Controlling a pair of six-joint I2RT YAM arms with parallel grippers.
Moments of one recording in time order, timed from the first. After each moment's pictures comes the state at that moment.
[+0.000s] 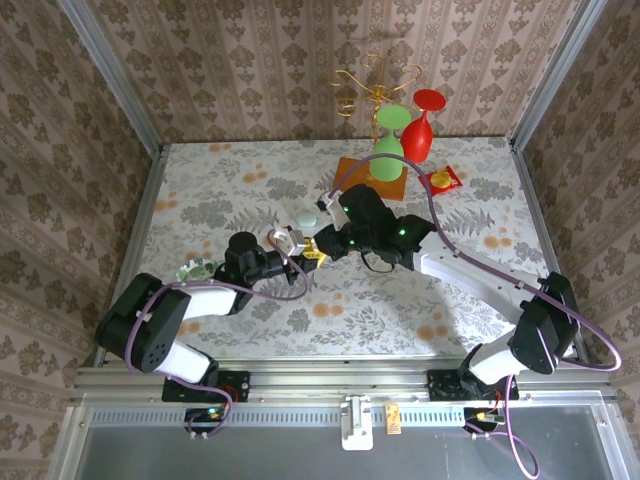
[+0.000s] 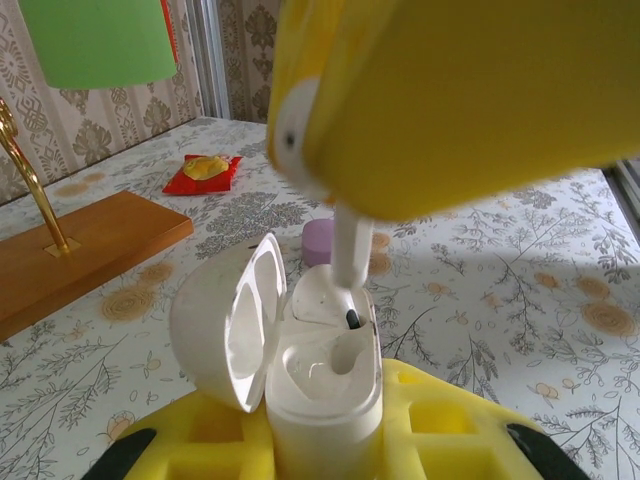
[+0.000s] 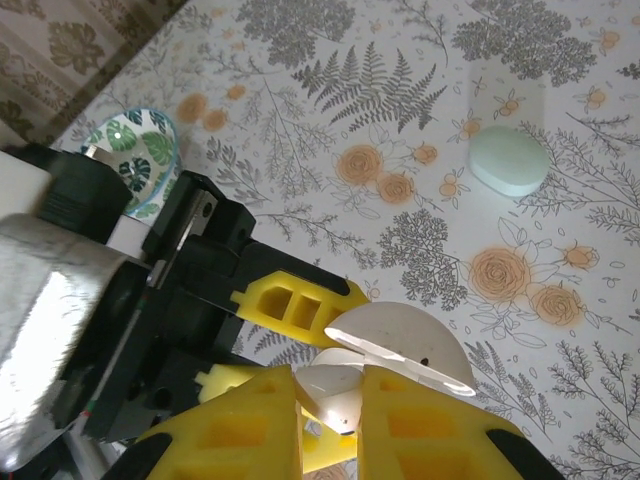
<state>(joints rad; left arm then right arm) -0.55 1.47 0.42 0.92 0.74 0.09 0.77 1.49 1.26 -0.46 -0.12 0.24</state>
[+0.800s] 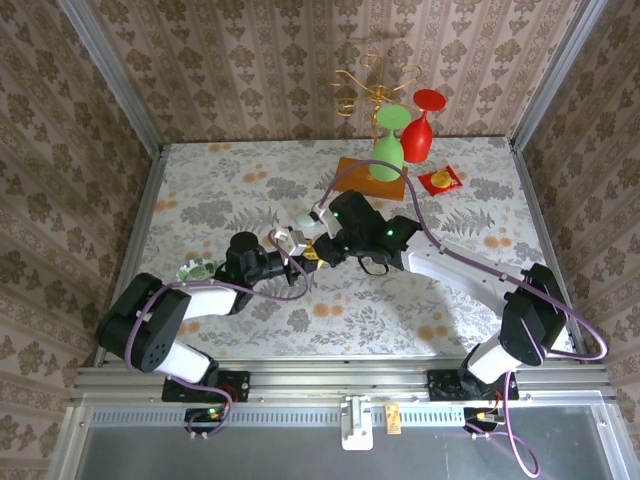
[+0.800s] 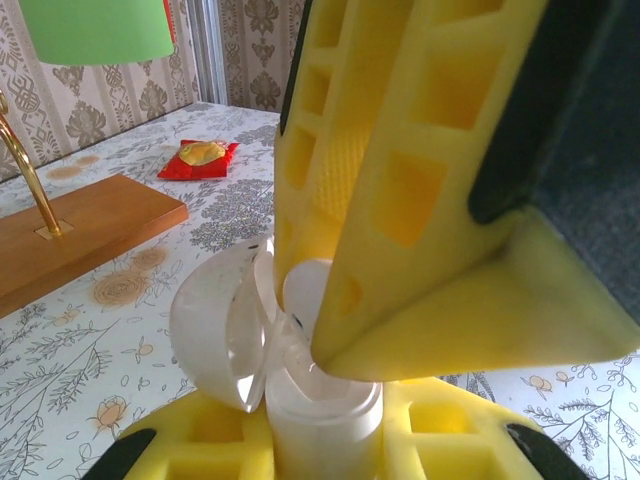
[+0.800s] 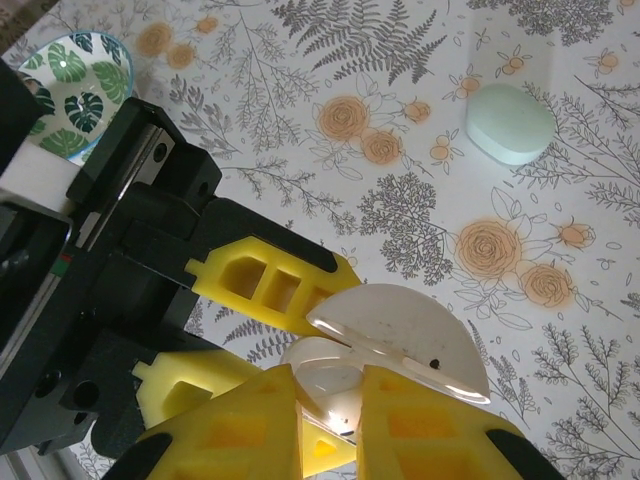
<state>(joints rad) -0.55 1.47 0.42 0.89 0.73 0.09 0.78 1.55 1.26 -0.50 -0.08 0.16</state>
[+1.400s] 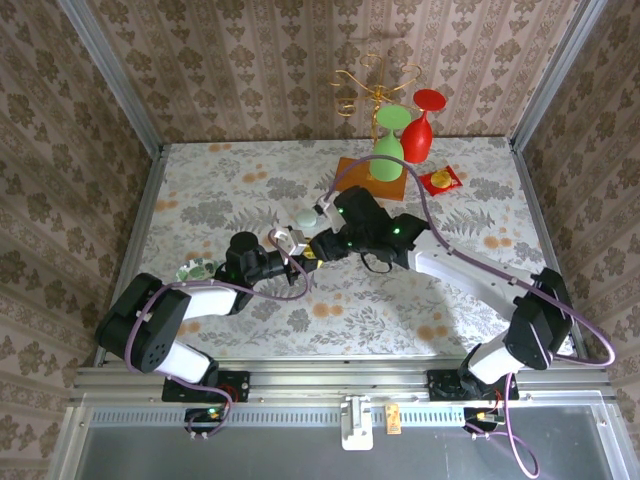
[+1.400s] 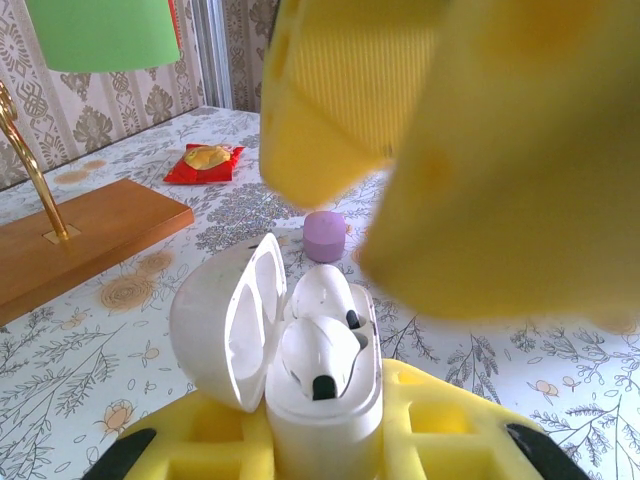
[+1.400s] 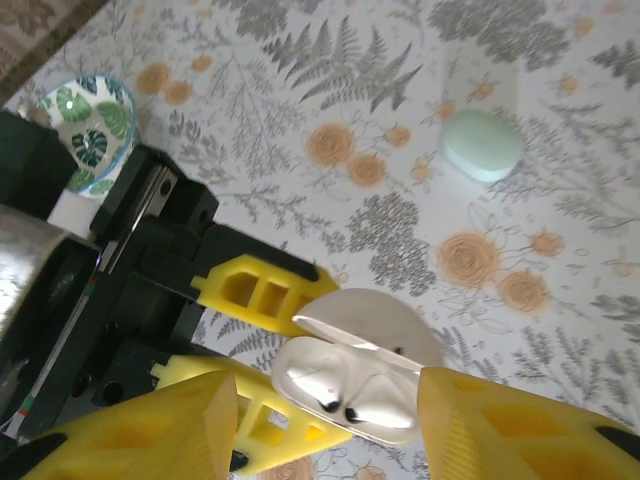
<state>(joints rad) -0.56 1.47 0.42 0.90 0.72 0.09 0.77 1.50 1.28 -0.51 -0.06 0.20</state>
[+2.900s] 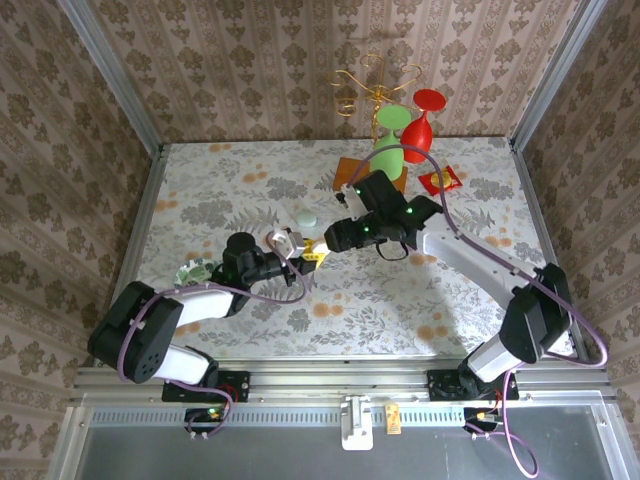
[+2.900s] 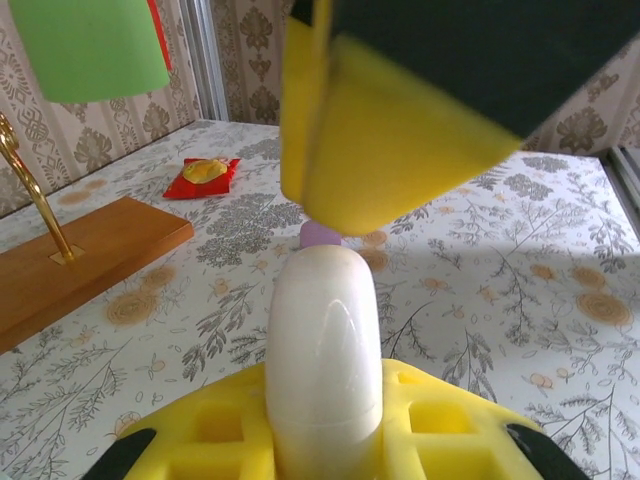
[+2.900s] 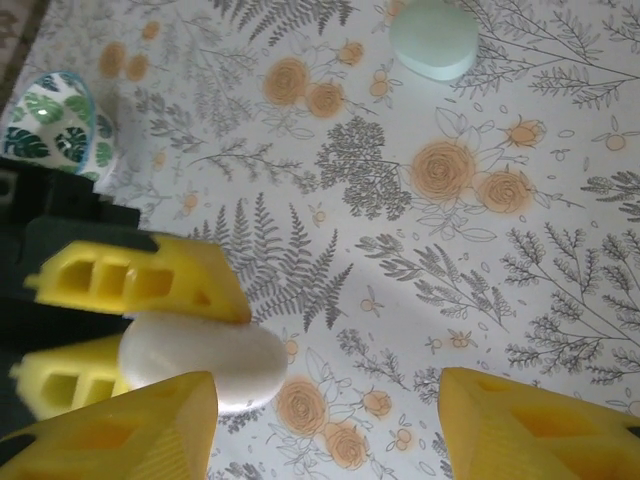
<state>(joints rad) -0.55 1.41 0.41 0.85 0.74 0.13 0.63 1.52 1.31 -0.66 -0.25 0.30</state>
